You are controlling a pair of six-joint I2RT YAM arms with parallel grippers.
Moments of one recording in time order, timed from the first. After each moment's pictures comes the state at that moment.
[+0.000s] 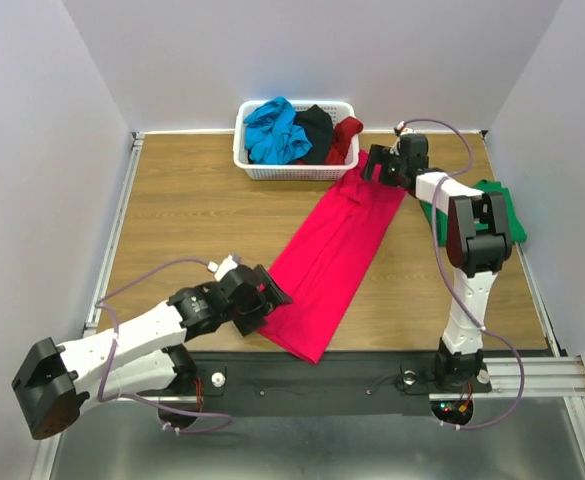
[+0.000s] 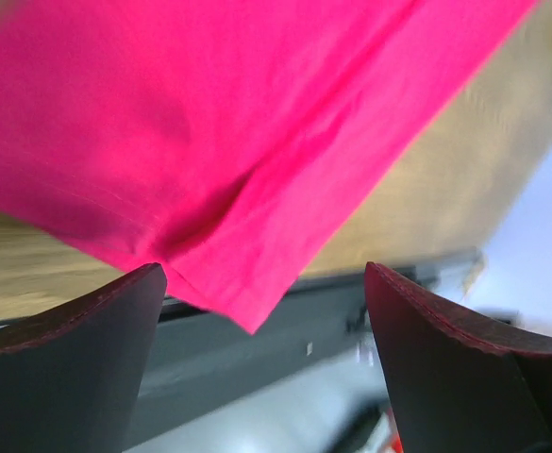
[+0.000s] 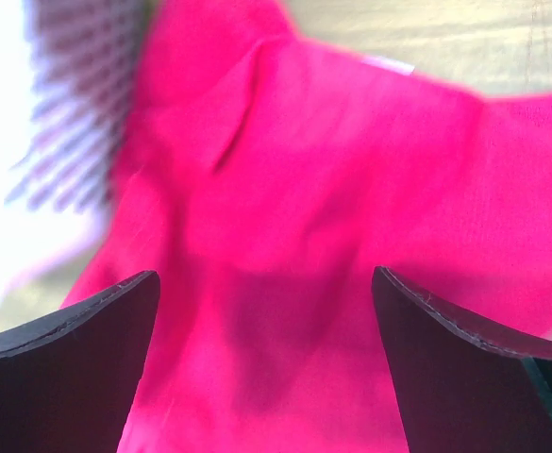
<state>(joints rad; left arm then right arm) -0.93 0.89 0.44 -0.40 -0.05 -1.46 0.13 2.15 1.53 0.00 -0.16 0.30</state>
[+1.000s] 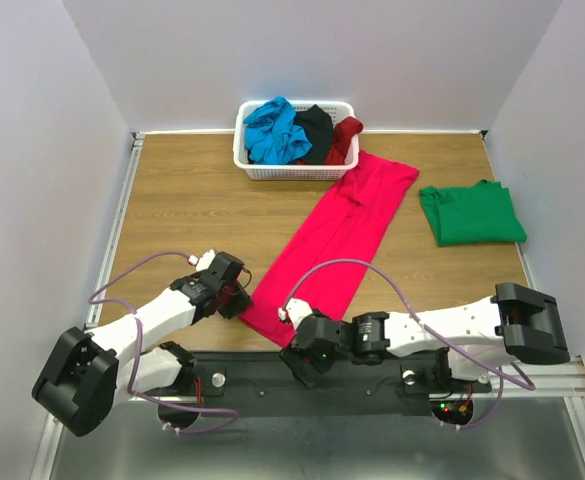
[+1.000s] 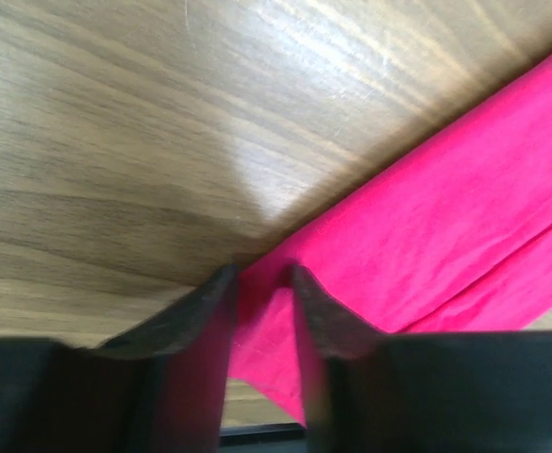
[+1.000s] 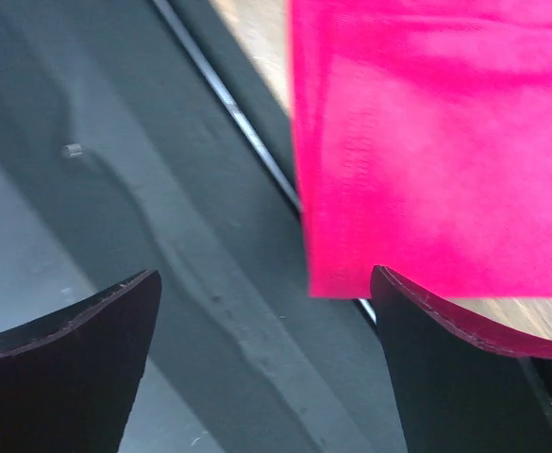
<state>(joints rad) -0.61 1.06 0.44 -0.44 -0.11 -1.16 1.45 1.40 0.77 -0.30 0.13 0.53</state>
